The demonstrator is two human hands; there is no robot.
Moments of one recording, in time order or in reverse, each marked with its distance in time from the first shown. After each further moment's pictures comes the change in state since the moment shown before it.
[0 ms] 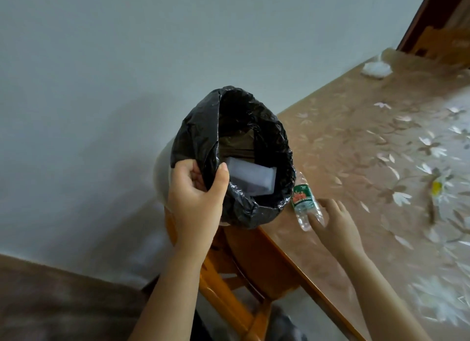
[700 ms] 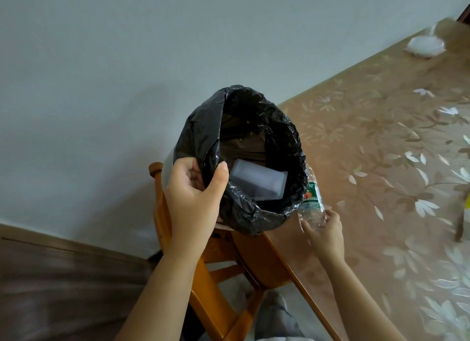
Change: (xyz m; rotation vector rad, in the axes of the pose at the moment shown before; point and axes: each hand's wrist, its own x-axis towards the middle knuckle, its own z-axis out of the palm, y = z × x) left_hand -0.005 -0.011 0.037 0.023 -0.003 -0.158; right_hand 0.037 0.061 0.069 0.297 -0.083 0.356
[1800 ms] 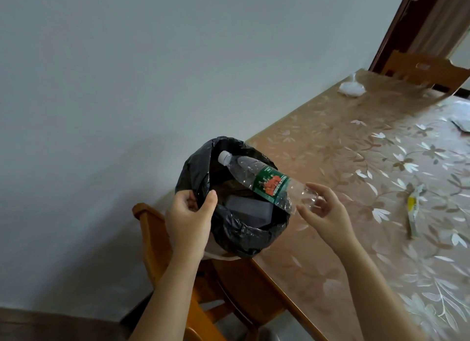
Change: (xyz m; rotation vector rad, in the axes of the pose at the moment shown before) left_hand 0.023 -0.023 0.000 -0.021 -0.107 -0.196; right_hand -0.030 -0.099 -0.080 0.310 -0.044 -0.499
